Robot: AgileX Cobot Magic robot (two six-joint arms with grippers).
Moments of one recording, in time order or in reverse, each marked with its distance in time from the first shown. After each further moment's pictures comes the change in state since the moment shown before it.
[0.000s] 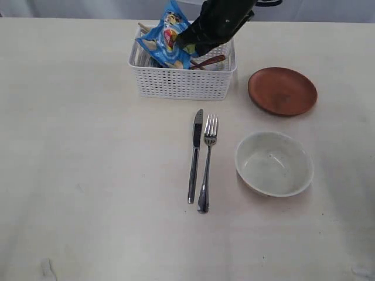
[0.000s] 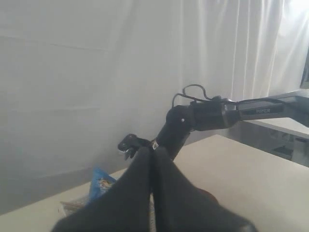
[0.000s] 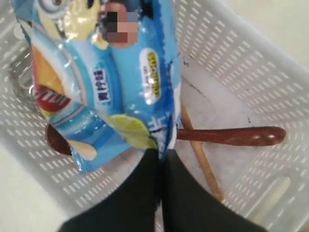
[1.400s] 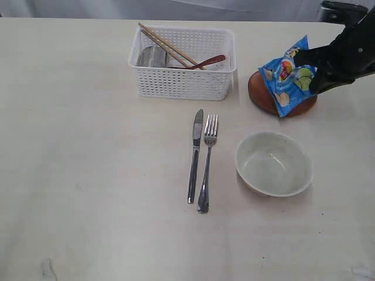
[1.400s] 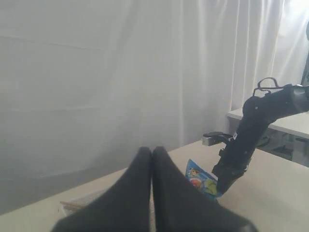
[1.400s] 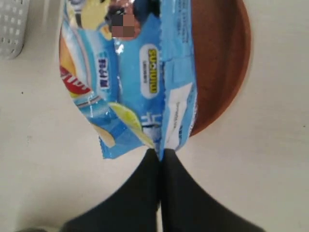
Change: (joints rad) left arm 0.000 0.000 0.000 0.000 0.000 0.000; right arm -0.433 -0.342 0.577 0.064 0.006 0.083
